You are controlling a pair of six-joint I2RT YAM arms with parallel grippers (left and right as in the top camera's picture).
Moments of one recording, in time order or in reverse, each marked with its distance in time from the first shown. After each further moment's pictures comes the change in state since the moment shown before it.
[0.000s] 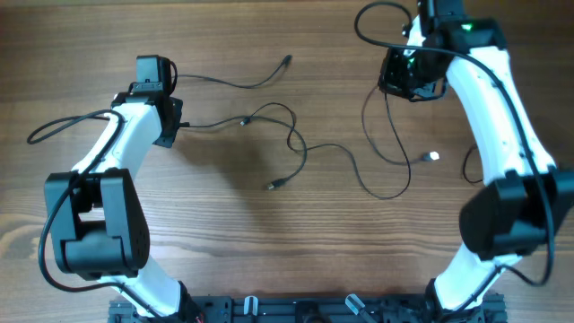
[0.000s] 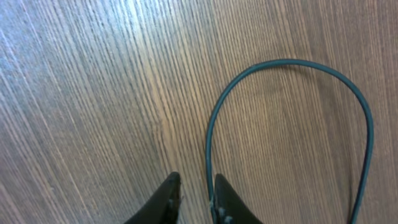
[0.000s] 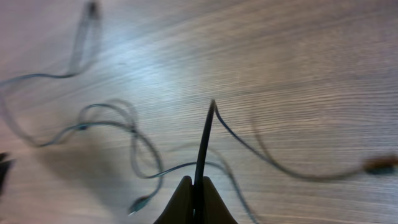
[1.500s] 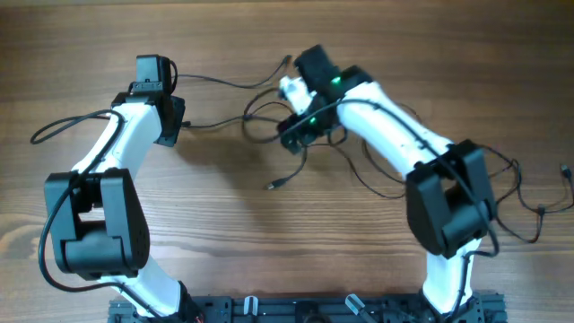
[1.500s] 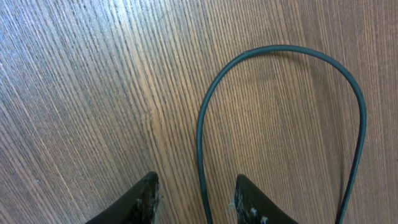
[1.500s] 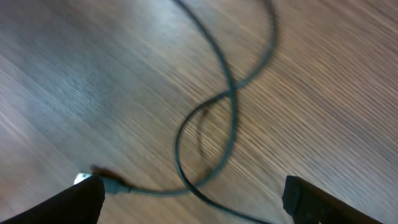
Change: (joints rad) left arm 0.000 0.000 0.000 0.011 0.043 0.000; right arm 0.422 0.117 -0.210 0.306 0.035 -0.518
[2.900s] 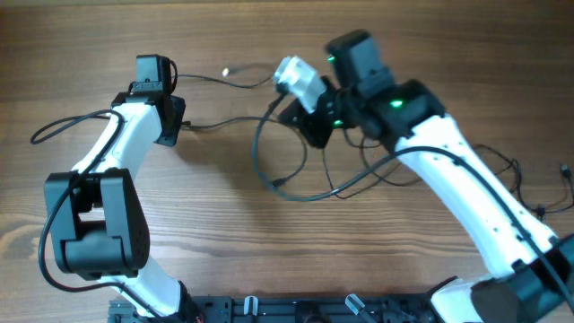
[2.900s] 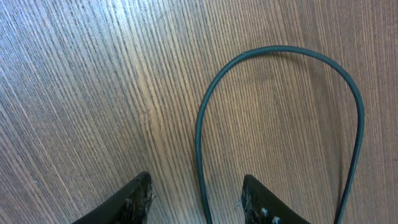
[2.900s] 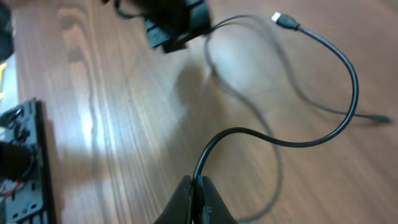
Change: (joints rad) left arm 0.000 0.000 0.000 0.003 0.000 0.000; right arm -0.017 -0.444 -0.069 0.072 -0.312 -0.229
